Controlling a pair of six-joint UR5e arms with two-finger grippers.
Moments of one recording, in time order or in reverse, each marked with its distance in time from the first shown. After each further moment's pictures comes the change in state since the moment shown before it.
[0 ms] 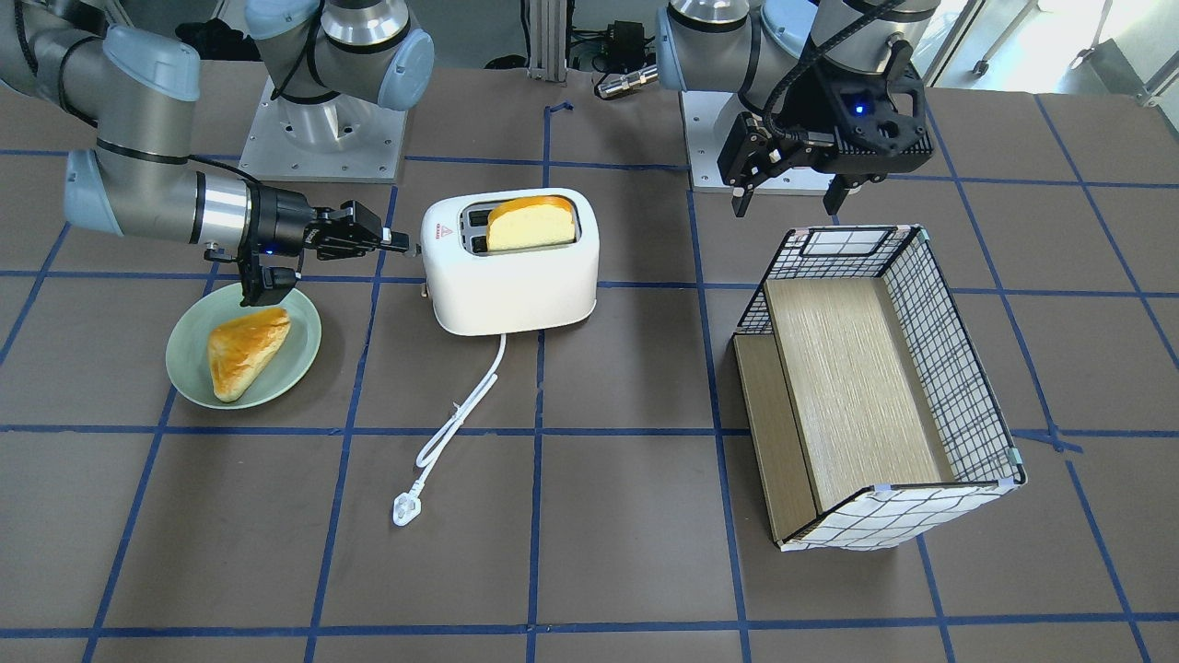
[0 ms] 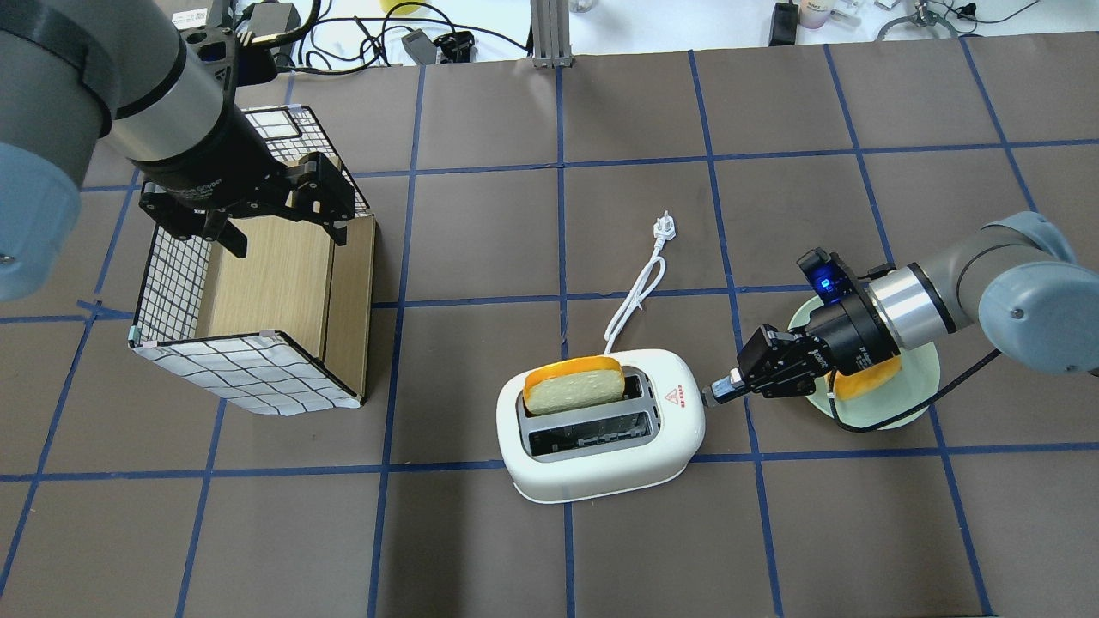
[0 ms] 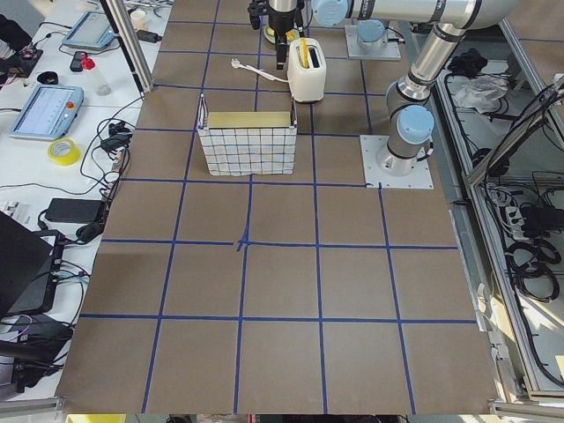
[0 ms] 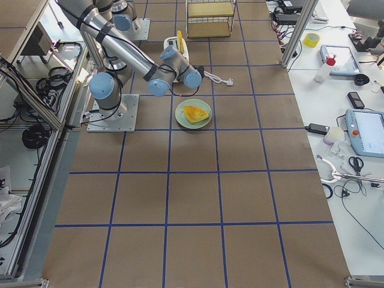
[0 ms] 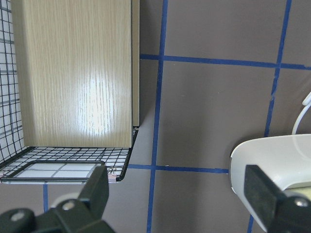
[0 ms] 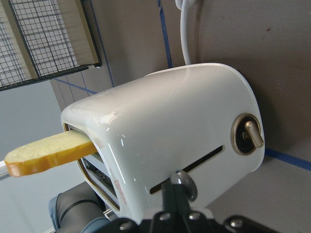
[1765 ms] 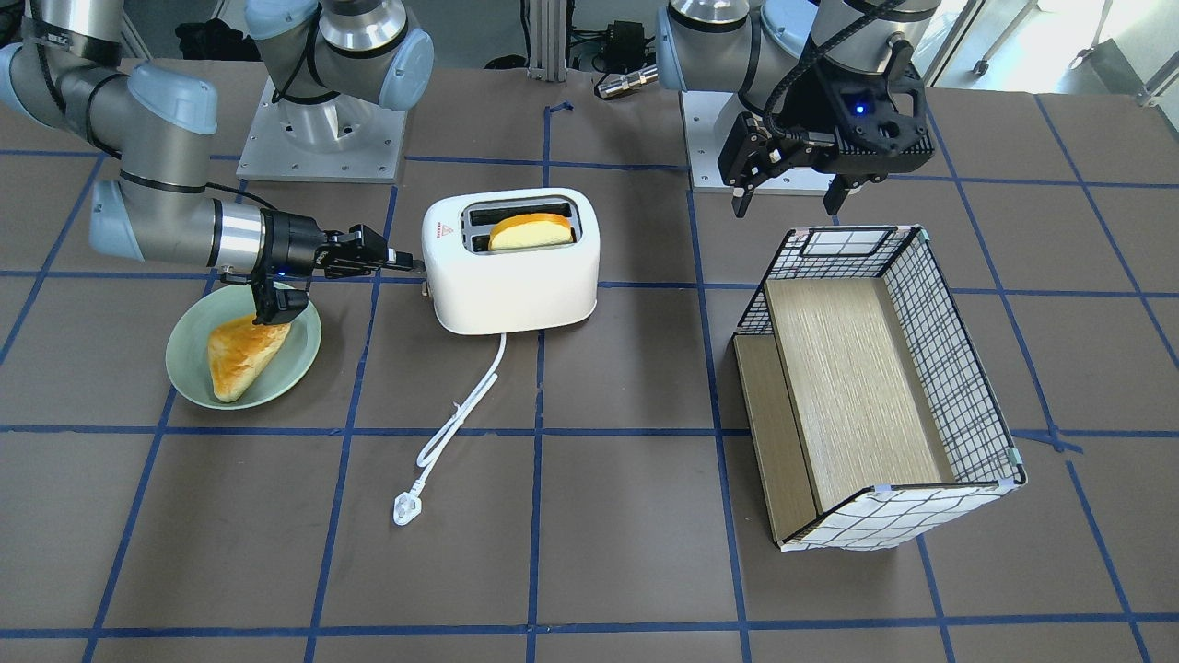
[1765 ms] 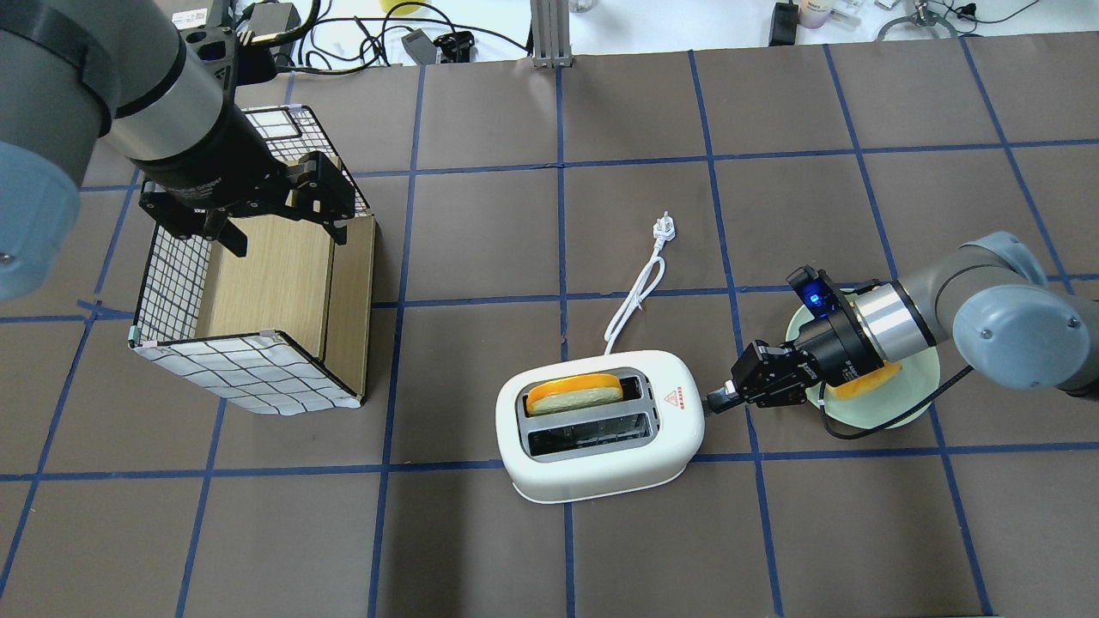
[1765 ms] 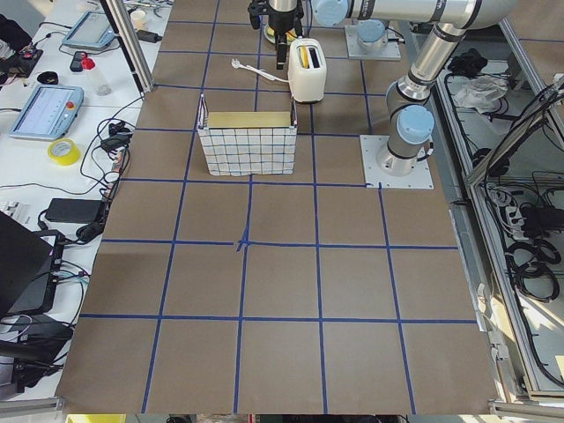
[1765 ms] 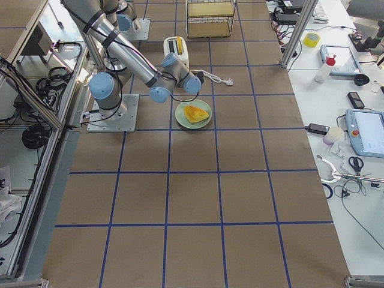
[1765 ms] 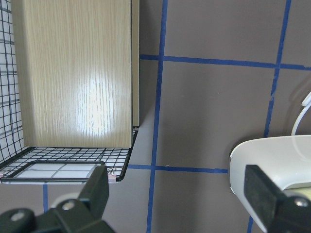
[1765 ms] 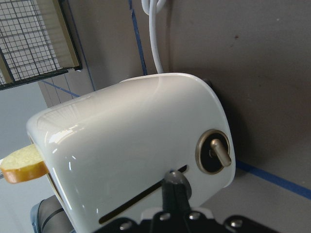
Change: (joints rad) left arm 0.000 0.000 0.001 0.000 0.000 0.000; right arm 0.000 0.063 0.043 -0.123 -0.016 0.016
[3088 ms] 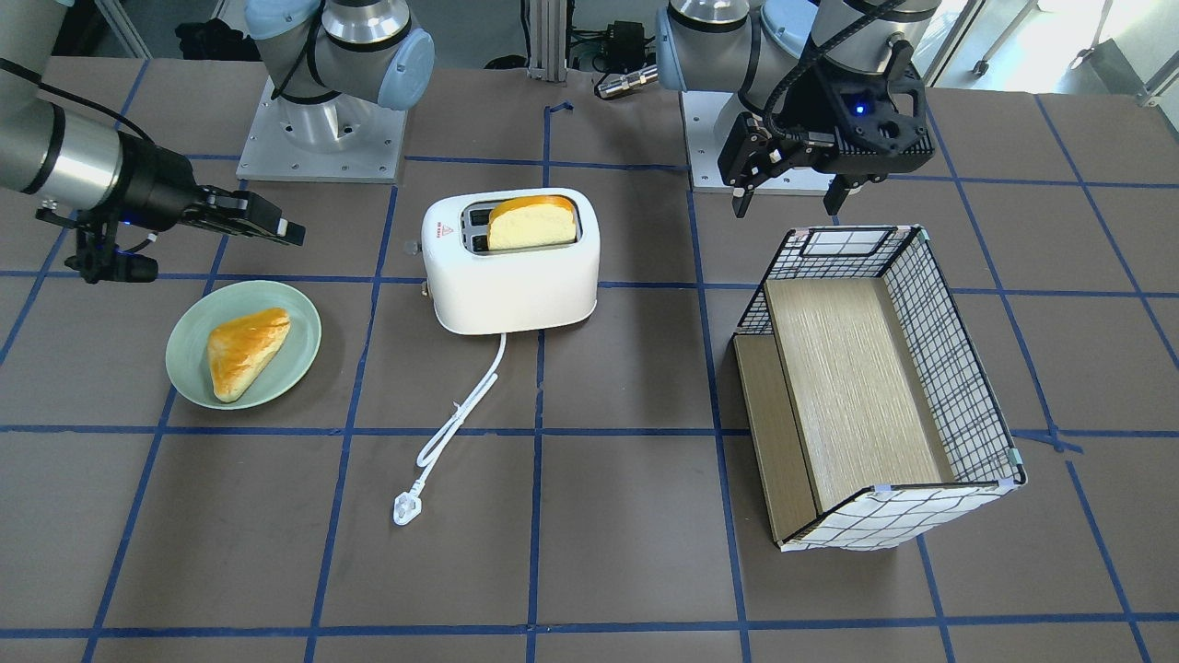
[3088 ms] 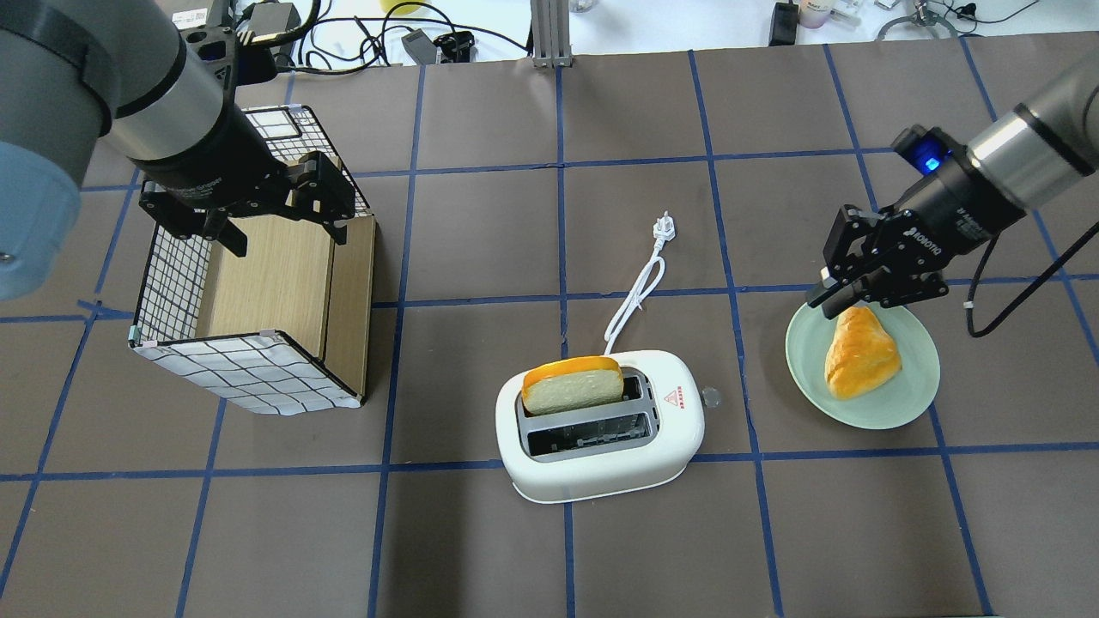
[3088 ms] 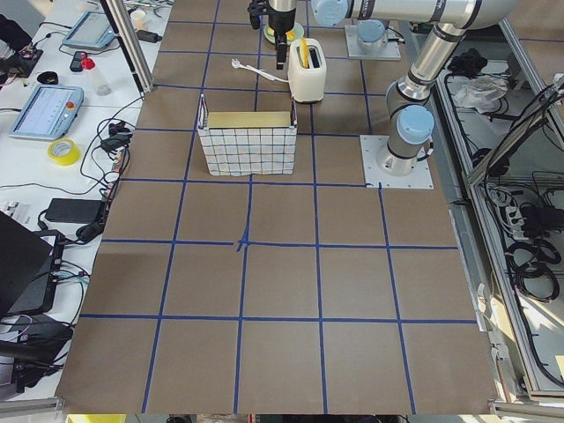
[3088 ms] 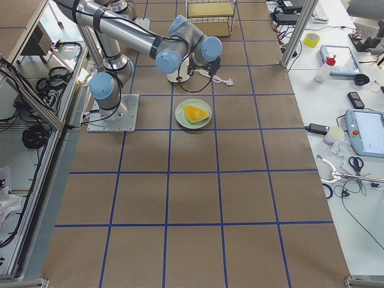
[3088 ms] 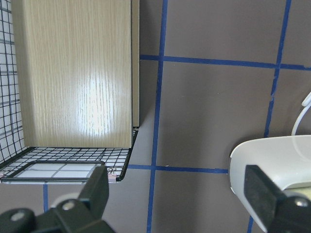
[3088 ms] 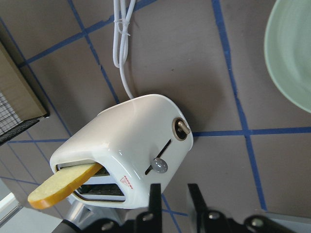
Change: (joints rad) left arm 0.000 0.000 0.000 0.000 0.000 0.000; right arm 0.009 -0.100 -0.466 0.257 -0.333 0.462
